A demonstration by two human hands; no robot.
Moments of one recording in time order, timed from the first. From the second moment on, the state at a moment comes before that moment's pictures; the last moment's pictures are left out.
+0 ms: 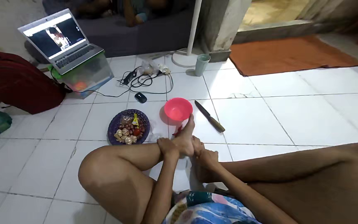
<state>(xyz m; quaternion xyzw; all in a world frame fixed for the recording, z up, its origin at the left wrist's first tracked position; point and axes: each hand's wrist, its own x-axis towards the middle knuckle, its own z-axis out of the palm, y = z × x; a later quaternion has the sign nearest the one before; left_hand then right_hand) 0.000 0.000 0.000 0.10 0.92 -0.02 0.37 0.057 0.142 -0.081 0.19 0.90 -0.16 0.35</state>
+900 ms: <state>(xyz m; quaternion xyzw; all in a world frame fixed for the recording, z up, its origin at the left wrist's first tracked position) 0.040 -0.009 -0.063 0.16 0.88 -0.02 0.45 0.098 0.032 -0.006 -0.17 0.82 -0.14 0.53</state>
